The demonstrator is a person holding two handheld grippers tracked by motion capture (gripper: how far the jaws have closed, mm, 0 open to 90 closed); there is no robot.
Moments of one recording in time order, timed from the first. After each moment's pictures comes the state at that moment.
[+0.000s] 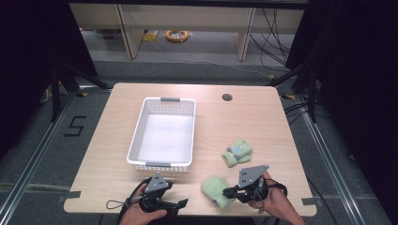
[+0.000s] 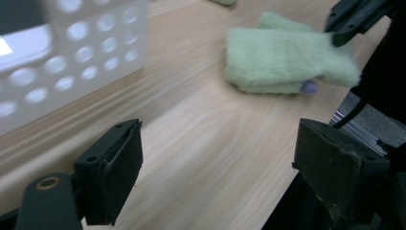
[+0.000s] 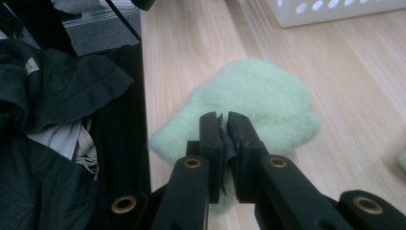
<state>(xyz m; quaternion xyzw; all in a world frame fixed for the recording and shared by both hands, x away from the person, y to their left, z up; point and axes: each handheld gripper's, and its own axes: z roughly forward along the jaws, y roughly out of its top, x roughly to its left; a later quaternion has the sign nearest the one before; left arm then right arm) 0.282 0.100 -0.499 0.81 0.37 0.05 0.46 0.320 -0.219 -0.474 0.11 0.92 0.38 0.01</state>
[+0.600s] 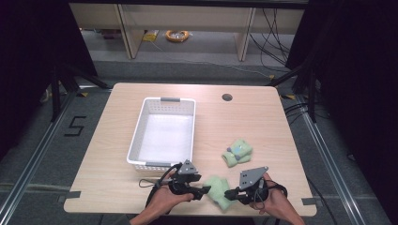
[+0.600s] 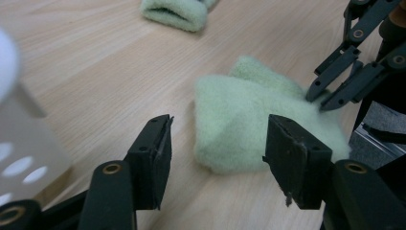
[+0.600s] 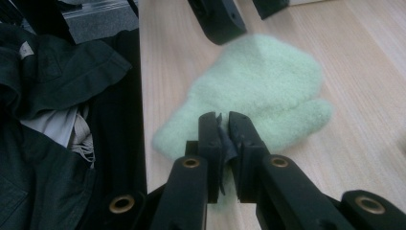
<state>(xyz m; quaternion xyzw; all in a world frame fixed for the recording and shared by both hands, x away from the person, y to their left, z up) 0.330 0.034 -0.496 0.84 0.33 0.02 0.43 0.320 -0.224 -0.487 0.11 0.92 0.37 0.00</state>
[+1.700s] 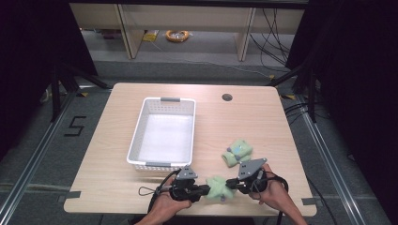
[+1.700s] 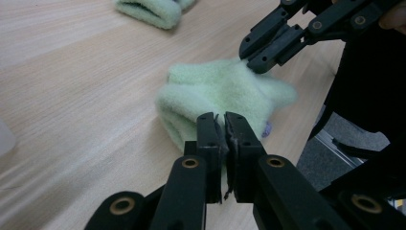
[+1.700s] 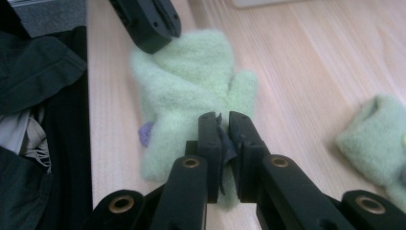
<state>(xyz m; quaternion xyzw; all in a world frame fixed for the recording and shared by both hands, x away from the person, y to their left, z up) 0.307 0.034 -0.497 0.81 0.36 -0.01 0.46 0.341 -0.221 -0.475 0.13 0.93 0.34 0.05</state>
